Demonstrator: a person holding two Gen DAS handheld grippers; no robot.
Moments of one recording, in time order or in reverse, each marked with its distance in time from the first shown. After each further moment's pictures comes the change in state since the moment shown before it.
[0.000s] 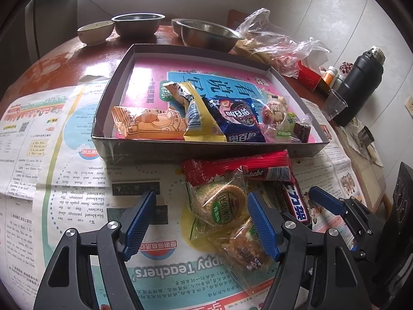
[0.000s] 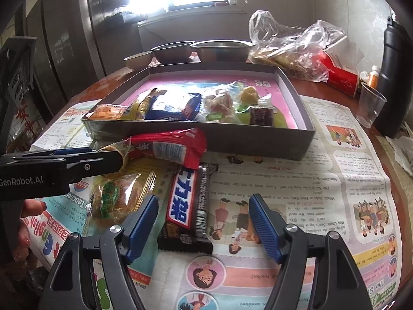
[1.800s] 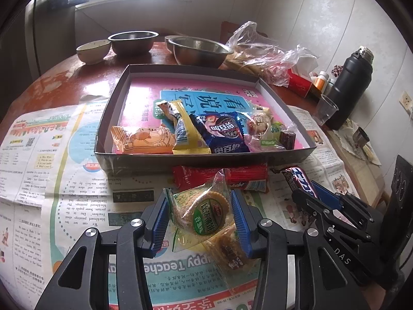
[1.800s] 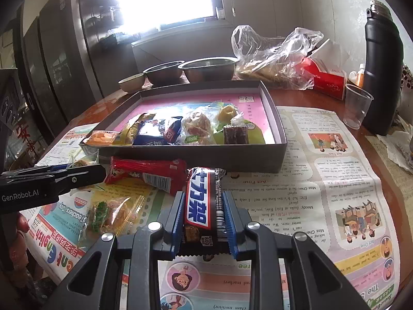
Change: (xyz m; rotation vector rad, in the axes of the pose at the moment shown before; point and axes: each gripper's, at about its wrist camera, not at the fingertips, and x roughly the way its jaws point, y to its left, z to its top) left arm -0.022 -0.015 -0.002 0.046 -0.080 0.008; right arm -0.019 -0.026 0.002 0.067 -0.100 0.012
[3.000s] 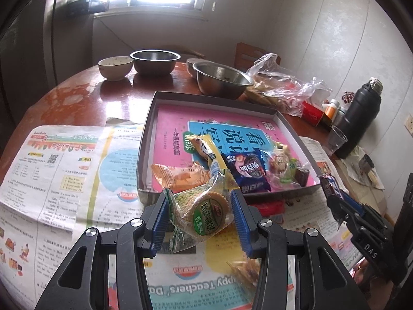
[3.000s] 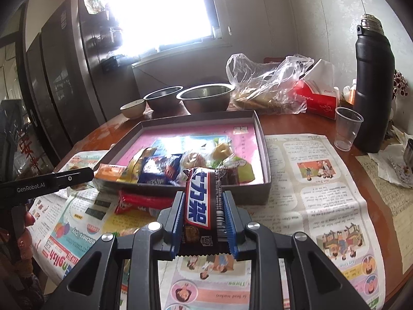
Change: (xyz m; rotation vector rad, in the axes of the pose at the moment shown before) left arm -0.019 0.034 0.028 -0.059 -0.094 0.040; right arm -0.027 -0.011 0.028 0.032 -0.104 0.010
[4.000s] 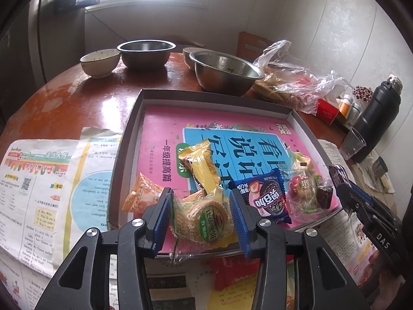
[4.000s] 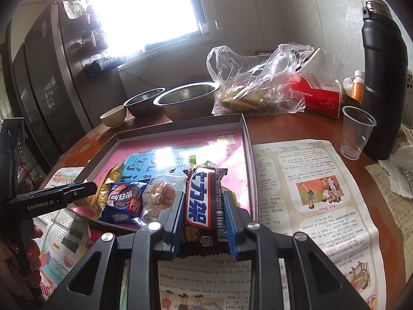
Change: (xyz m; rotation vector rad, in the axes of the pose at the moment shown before) left arm 0.069 -0.005 0.034 0.018 0.052 0.013; right arm 0.057 -0.031 0.033 0.054 0.022 -0.024
